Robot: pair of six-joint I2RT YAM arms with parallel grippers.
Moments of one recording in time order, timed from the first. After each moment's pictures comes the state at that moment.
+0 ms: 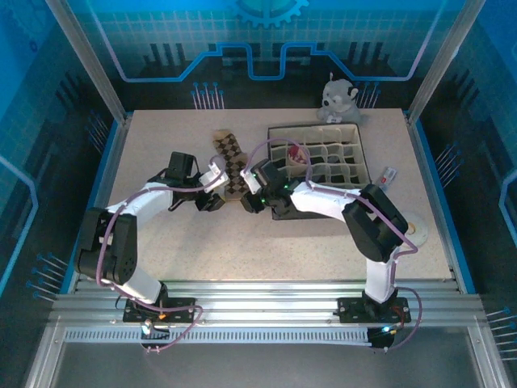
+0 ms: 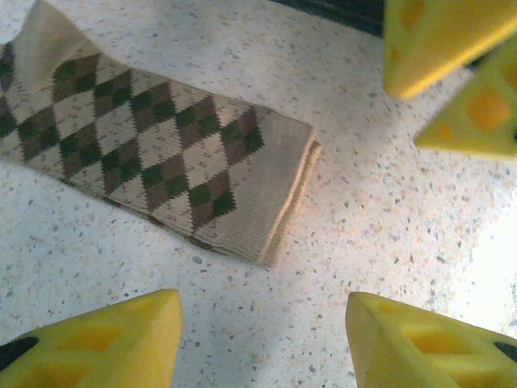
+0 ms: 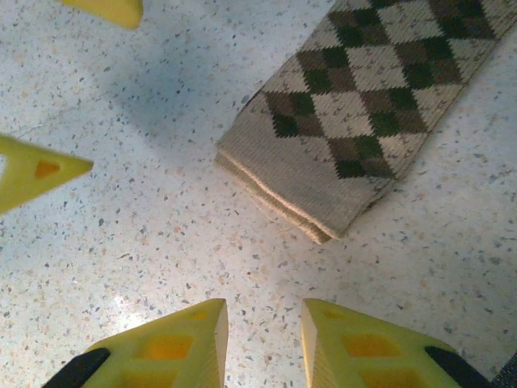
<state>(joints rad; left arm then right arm) -0.15 1.57 0.90 -0.33 0.47 0.76 0.75 1.89 1.24 -0.22 -0.14 0.12</state>
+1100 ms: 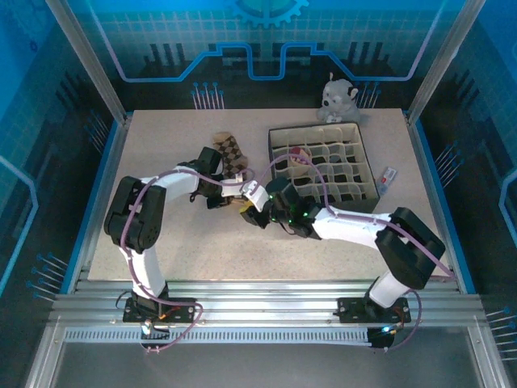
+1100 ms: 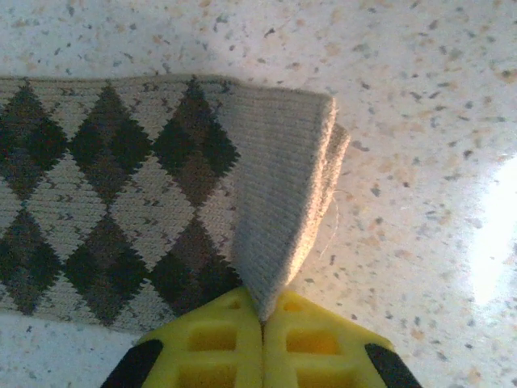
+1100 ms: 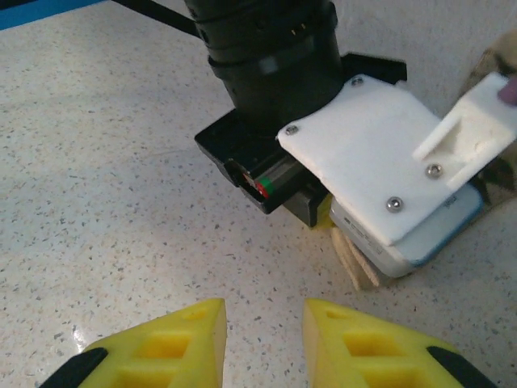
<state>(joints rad) -0.27 1.87 1.14 -0.51 0.28 1.05 0.85 1.59 0.87 0.16 -0.15 -0.10</state>
